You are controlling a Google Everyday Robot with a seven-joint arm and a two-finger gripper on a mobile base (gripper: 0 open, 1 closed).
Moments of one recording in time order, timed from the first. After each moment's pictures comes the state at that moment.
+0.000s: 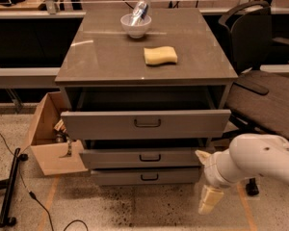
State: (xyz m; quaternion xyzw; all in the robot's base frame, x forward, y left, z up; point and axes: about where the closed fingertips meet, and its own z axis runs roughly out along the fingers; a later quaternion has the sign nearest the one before) arm 0.445 -0.184 0.600 -0.66 0.73 0.04 0.18
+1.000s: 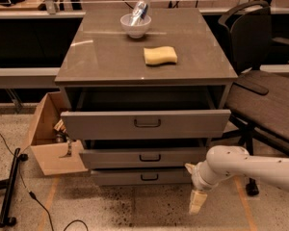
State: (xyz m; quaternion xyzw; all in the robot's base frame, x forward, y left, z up) arm 0.499 -0.186 0.429 -0.67 0.72 0.08 0.14
